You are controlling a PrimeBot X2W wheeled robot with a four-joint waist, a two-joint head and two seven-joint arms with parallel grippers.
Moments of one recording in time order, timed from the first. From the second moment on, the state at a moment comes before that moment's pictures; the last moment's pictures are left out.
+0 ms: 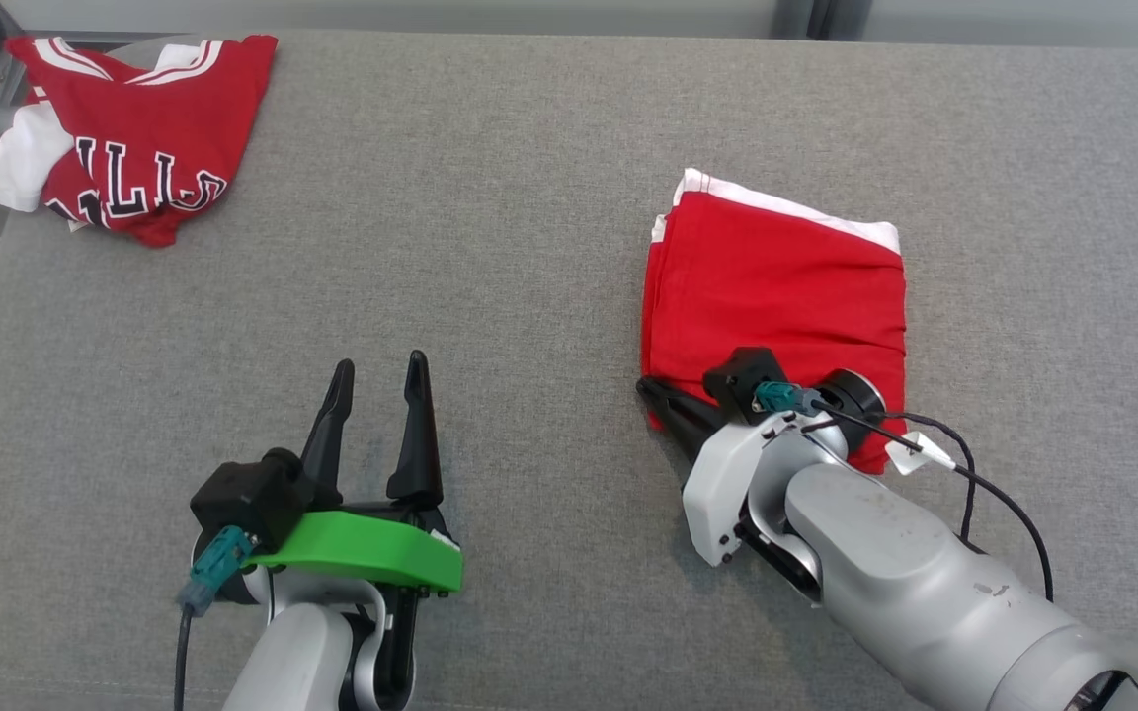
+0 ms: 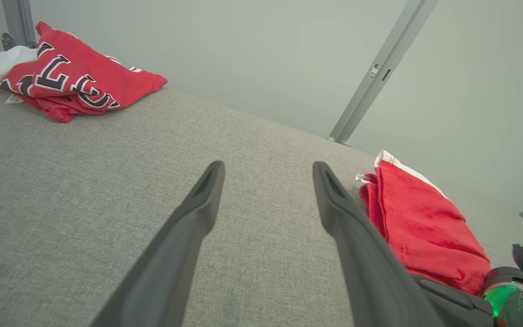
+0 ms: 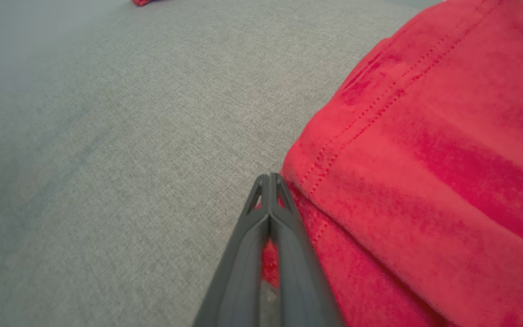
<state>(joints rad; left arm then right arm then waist) -0.22 0.06 -0.33 0.20 -0.54 0.06 -0.26 -0.77 -0.09 0.96 0.97 0.61 0.13 -0.26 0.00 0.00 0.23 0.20</state>
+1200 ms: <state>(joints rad) -0.17 0.08 -0.27 0.17 -0.53 0.09 -0.26 -0.55 -0.22 0.29 0.64 0.41 0.13 -0.19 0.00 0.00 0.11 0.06</state>
